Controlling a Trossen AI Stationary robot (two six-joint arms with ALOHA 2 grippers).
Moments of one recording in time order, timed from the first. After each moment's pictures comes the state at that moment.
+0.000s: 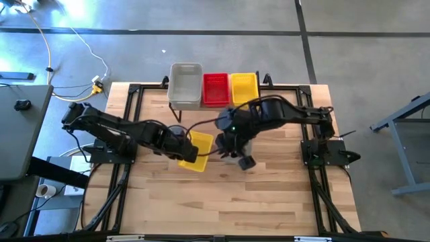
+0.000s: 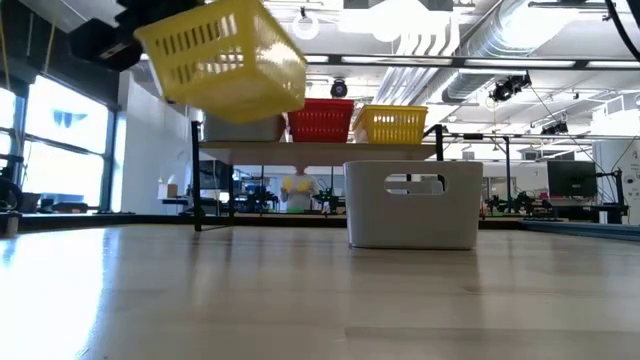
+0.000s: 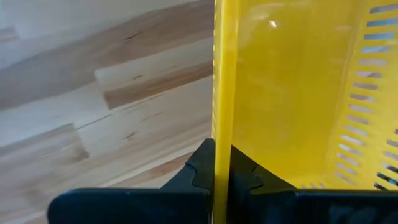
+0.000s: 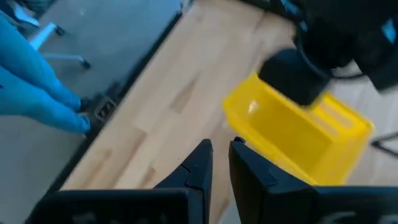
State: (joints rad) left arm -0.11 1.41 1.16 -0.95 -0.11 -1.51; right arm 0.14 1.93 2.35 -1.33 -0.26 -0.29
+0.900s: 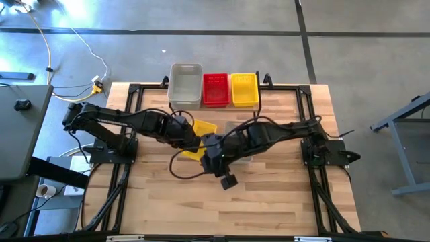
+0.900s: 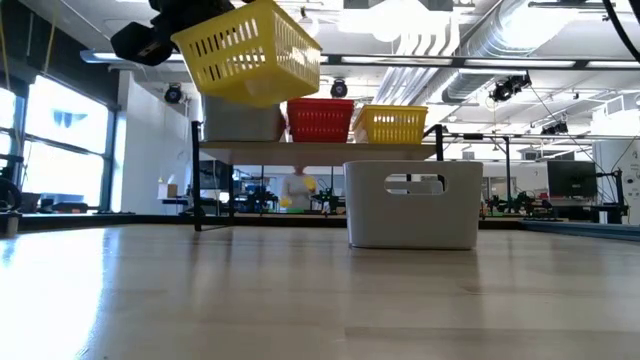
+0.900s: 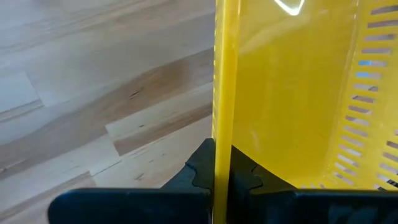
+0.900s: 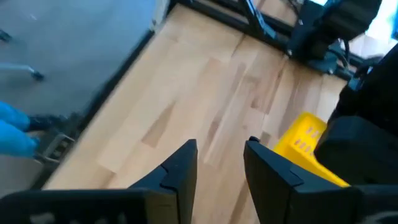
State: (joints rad) left arm 0.01 1.41 1.25 -1.00 -0.14 -1.31; right arm 0.27 2.04 2.35 -1.11 -0.06 -0.21
